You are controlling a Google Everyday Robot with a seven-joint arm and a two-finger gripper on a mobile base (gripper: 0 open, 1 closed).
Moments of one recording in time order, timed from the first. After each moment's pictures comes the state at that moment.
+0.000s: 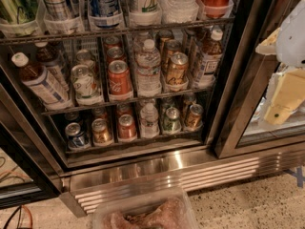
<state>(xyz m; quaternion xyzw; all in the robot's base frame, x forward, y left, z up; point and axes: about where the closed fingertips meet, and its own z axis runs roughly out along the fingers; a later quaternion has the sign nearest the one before) 0.438 -0.217 0.976 -0.60 0.78 -0.03 0.16</state>
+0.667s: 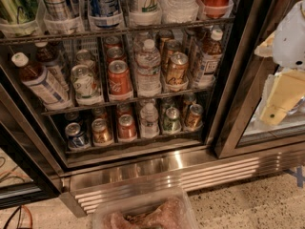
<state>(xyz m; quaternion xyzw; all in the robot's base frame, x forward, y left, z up) 0.440 -0.214 0.971 -0.60 0.79 -0.03 0.15</state>
